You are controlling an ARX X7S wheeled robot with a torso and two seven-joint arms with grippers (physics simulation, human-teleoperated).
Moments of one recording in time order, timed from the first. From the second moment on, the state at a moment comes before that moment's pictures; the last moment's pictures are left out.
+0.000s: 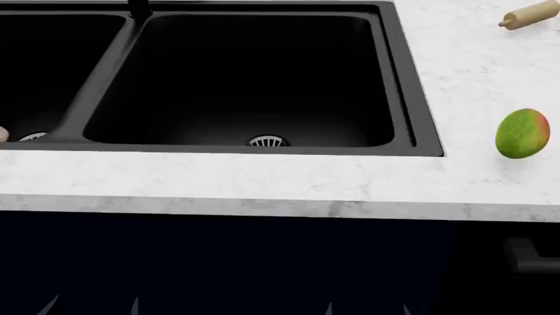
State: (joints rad) left arm 0.00 0.00 0.00 0.00 0.00 0.00 0.00; right arm 0.00 0.00 0.00 0.00 0.00 0.00 0.00
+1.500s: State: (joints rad) left arm -0.19 -0.19 0.03 0.39 -0.19 -0.51 -0.14; right arm 0.10 0.19 -0.11 -0.50 0.06 0.47 0.15
